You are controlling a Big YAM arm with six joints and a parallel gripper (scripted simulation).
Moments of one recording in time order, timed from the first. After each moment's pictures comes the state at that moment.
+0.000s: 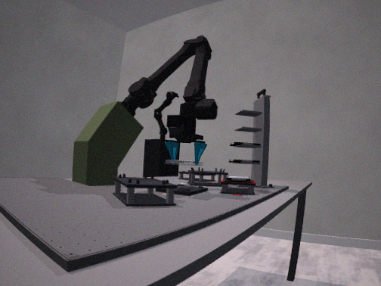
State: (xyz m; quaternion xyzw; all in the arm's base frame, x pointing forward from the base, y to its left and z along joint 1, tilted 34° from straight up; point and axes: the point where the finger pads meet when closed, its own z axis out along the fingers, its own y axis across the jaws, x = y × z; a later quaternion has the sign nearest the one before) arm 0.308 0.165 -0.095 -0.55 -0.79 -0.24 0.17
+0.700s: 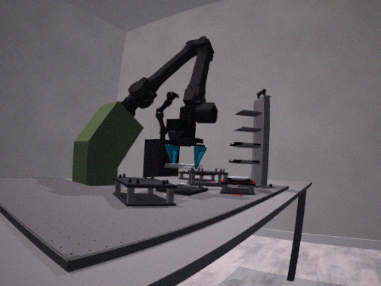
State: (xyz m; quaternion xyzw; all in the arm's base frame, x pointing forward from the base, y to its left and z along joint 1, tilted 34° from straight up) arm 0.308 0.171 -0.105 -0.55 -0.78 -0.23 0.17
